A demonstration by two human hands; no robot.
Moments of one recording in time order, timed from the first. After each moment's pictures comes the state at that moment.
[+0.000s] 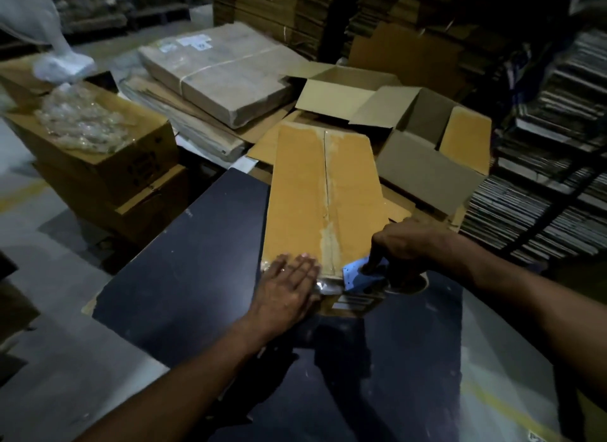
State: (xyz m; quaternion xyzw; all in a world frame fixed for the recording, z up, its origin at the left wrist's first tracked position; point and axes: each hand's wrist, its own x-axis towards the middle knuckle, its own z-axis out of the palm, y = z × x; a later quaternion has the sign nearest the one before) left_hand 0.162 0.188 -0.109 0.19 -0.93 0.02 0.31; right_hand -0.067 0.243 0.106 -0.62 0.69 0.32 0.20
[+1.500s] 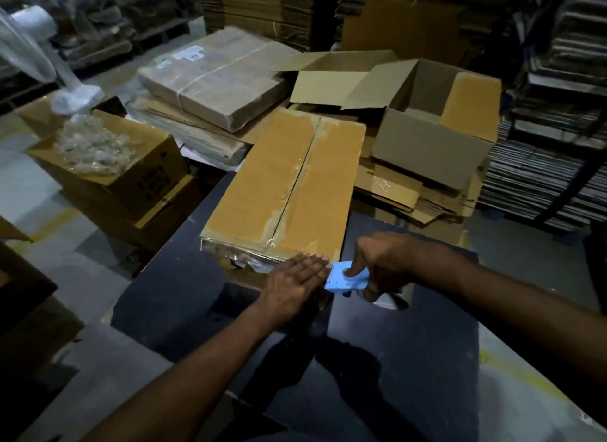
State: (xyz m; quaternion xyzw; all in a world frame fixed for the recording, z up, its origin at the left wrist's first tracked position) left_hand 0.126 0.186 -0.109 0.07 -0.97 0.01 0.25; right_hand -0.073 0.281 0.067 -0.64 0.69 0.20 0.26
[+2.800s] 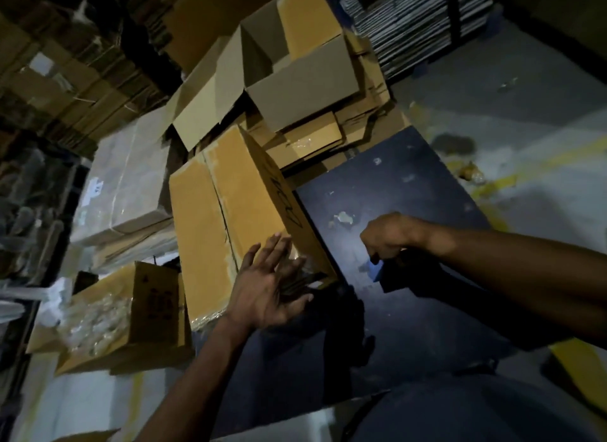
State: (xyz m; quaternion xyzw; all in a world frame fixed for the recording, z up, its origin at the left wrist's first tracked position) left_hand 0.102 0.162 -0.020 -0.07 -0.99 0.07 -0.02; right_hand -0.114 0.379 -0.085 -0.51 0.78 0.12 0.33
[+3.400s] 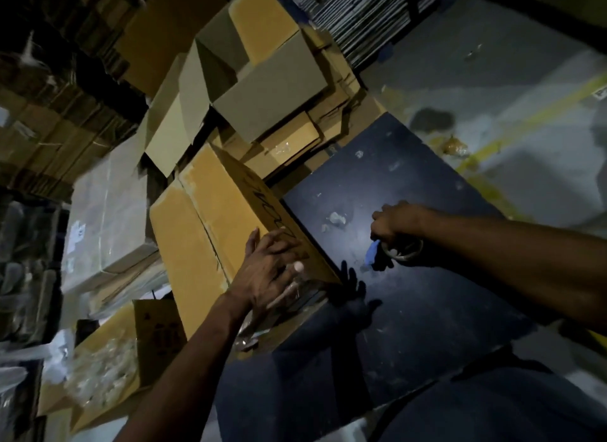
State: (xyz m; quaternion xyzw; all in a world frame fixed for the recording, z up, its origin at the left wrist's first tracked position) left_hand 0.023 0.122 -0.031 -0.12 -0.98 -0.02 -0.12; right_hand -0.144 0.386 -0.150 -0.40 0.82 0.04 0.40
